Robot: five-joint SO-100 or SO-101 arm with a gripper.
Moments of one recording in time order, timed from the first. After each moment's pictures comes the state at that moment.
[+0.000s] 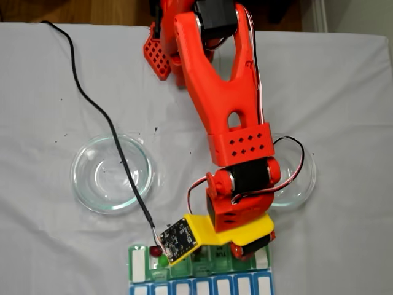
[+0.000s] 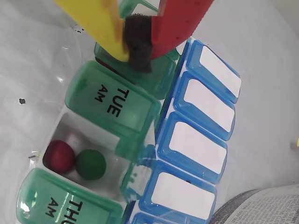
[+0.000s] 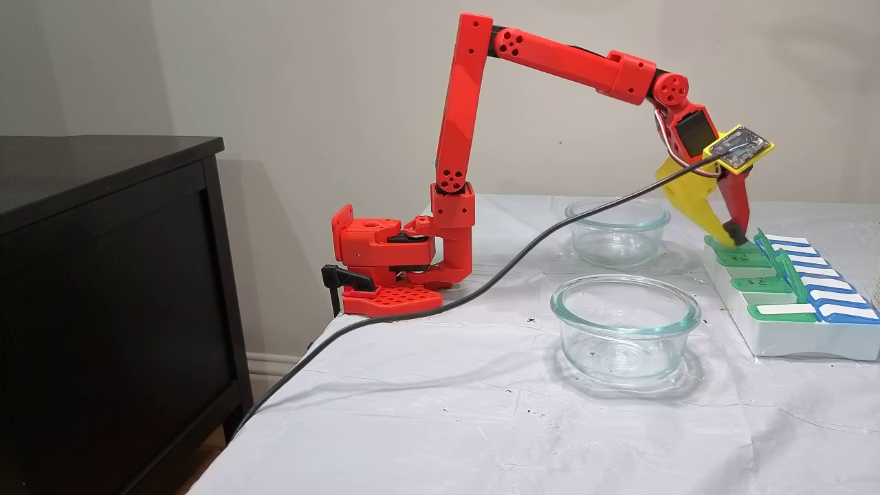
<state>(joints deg) -14.2 98.0 98.8 42.1 -13.5</state>
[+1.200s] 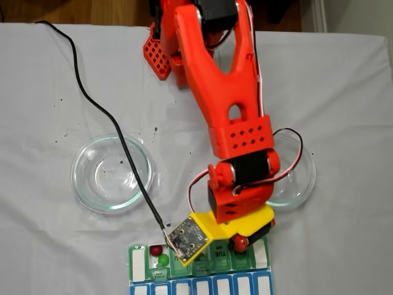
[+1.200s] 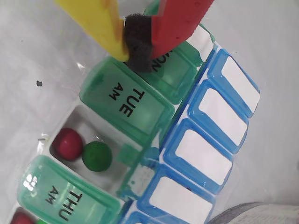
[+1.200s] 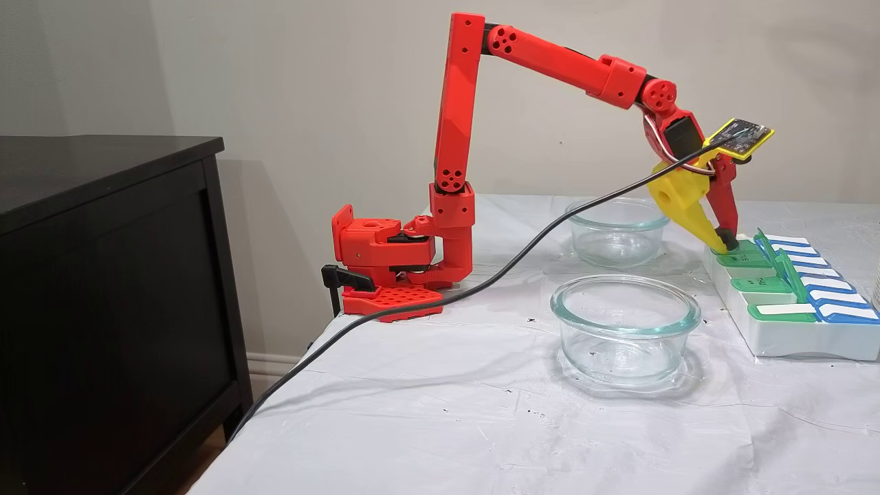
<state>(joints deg) -15.6 102.0 105.5 38.4 -20.2</state>
